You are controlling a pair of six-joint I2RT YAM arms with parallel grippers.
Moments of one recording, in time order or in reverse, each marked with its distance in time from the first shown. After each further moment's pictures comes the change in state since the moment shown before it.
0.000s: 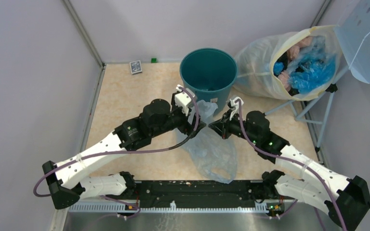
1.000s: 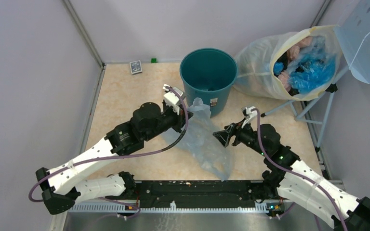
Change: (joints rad) left arm 0.000 -0.059 -0.023 0.031 -0.117 -0.050; right arm -0.008 -0.274 -0.137 -0.087 0.153 0.189
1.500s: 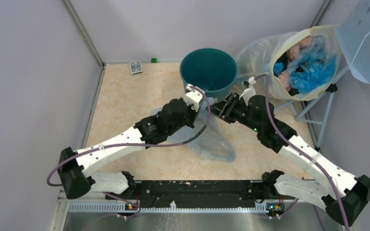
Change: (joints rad) left arm -0.002 0.241 -0.003 0.112 -0.140 0.094; right arm 0.000 0.357 0.447 -0.142 -0.010 0.533
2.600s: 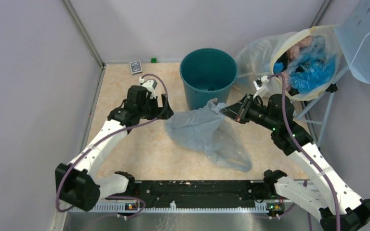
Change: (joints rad) left arm 0.619 -0.041 -0.096 -0.289 0.417 -0.290; right arm -0.233 -0.154 0.000 -0.145 -0.283 -0.226
